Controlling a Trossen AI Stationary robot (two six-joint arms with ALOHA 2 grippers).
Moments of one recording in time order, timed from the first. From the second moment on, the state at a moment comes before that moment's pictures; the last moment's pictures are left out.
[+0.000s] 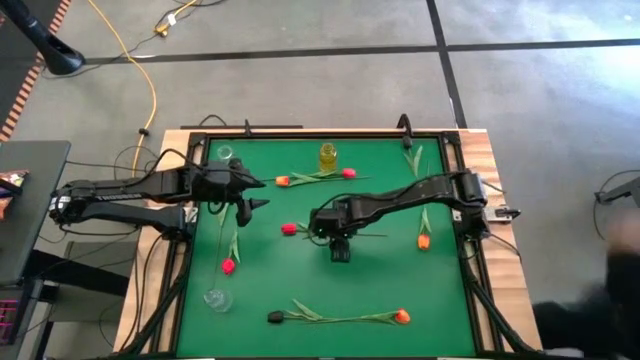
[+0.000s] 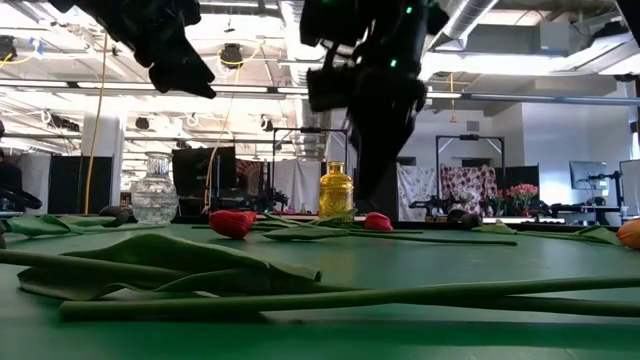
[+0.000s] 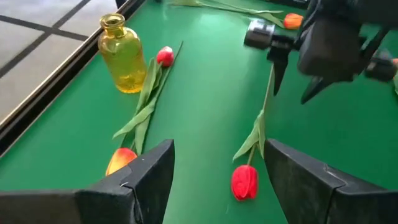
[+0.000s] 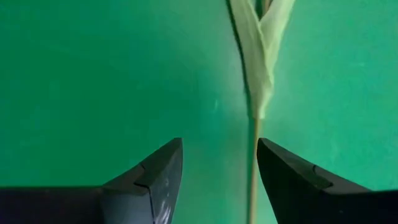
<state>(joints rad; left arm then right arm) 0.17 0.85 0.71 -0.45 -0.07 -0.13 0.09 2.00 1.51 -0.79 0.00 0.15</state>
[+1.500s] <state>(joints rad) 0.17 0.85 0.71 -0.51 -0.12 -0.25 0.05 2.09 1.43 -0.70 0.00 0.16</state>
